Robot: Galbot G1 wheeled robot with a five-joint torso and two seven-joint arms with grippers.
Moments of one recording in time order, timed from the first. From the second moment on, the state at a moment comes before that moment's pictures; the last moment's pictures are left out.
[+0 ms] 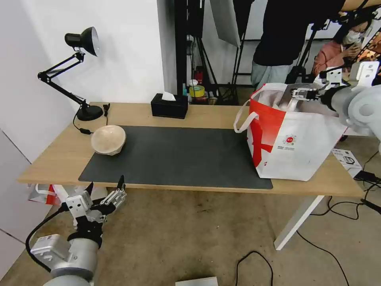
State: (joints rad) left arm 1.78 -1.31 -0.59 -2.50 -0.52 0.21 -0.31; right arm -0.28 0.51 0.06 1.70 1.33 -0.70 0.47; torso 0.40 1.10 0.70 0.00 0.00
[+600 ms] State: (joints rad) left arm 1.78 -1.31 -0.59 -2.50 -0.52 0.21 -0.31; right arm -0.38 0.51 0.16 1.80 1.32 -0.53 0.42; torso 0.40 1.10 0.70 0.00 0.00
